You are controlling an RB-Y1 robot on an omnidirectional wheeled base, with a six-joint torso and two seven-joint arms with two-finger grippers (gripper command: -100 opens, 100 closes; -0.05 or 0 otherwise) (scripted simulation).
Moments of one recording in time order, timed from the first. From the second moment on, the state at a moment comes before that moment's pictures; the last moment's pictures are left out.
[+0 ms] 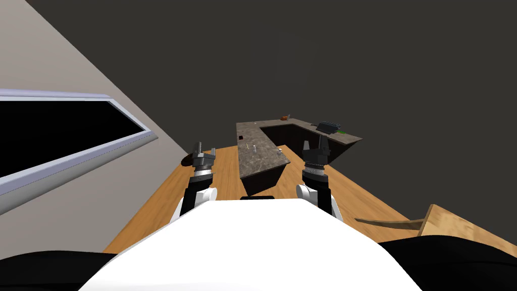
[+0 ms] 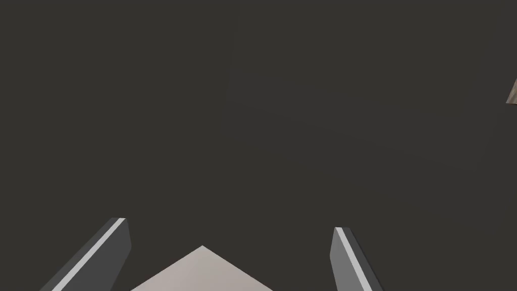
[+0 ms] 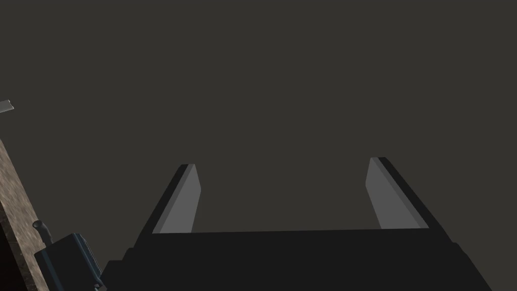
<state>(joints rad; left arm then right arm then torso) 0.50 0.02 0.06 -2.25 0.05 -0.35 0.13 0.50 0.03 -0.06 -2.36 0.04 -0.46 -0.11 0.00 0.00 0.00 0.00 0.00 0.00</state>
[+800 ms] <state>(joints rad) 0.37 0.16 0.19 -2.13 0.09 -0.18 0.20 0.50 0.03 -0.06 -2.36 0.04 -0.46 -0.11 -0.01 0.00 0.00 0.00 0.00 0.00</state>
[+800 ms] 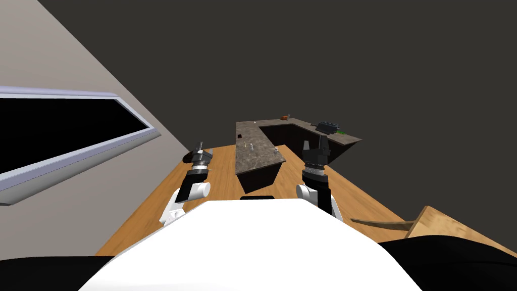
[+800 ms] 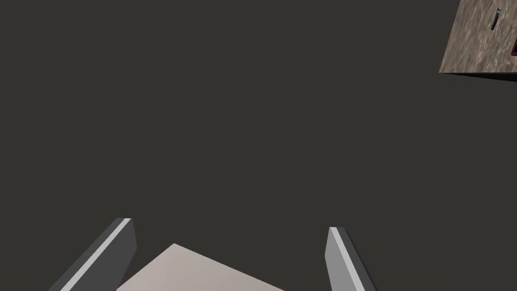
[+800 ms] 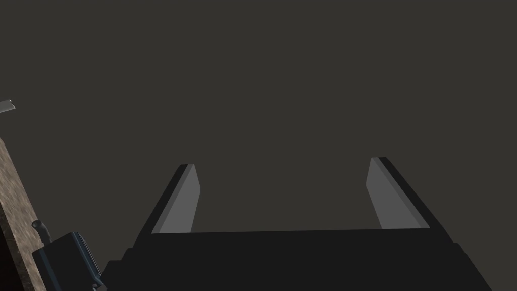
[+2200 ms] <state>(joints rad) 0.17 0.27 0.44 -1.92 0.19 0.17 0.35 0.50 0.03 -0.06 -2.36 0.04 -0.46 -0.11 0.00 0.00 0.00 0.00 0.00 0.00</state>
